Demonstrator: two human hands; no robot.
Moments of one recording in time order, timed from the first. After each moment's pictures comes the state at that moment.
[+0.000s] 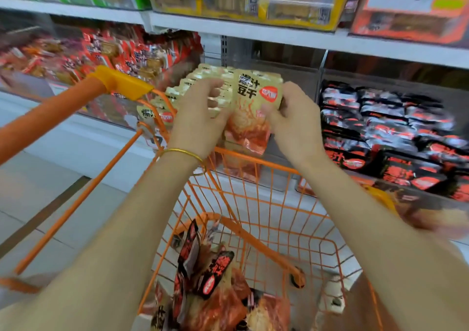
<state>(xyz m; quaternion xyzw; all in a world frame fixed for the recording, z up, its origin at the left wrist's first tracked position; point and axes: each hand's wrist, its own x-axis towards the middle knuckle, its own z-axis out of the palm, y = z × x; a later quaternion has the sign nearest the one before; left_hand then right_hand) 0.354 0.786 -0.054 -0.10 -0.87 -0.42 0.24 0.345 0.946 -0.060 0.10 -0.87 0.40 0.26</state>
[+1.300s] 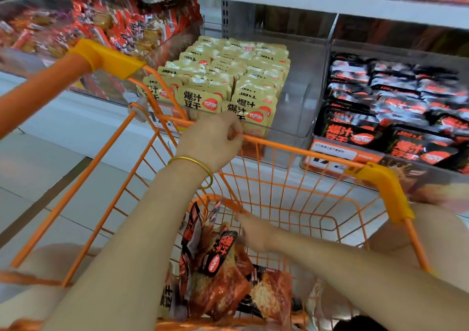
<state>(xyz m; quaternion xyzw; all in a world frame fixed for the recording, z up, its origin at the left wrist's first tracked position) 0.378 0.788 -0.089 -0.12 -0.95 -0.26 0.09 0.422 0.914 -0.249 0.14 -0.90 0.21 -0.36</state>
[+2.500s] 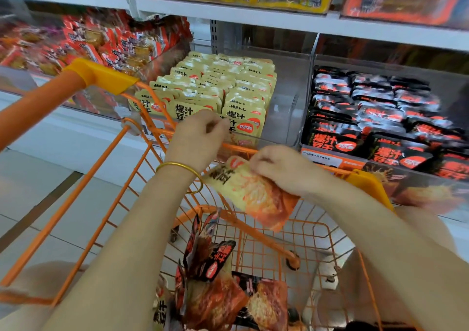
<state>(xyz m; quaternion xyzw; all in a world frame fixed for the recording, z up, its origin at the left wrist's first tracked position) 0.376 0.788 -0.076 -0.06 -0.90 -0.41 0.12 0.406 0.951 -0.078 0.10 -0.91 0.38 -0.14</state>
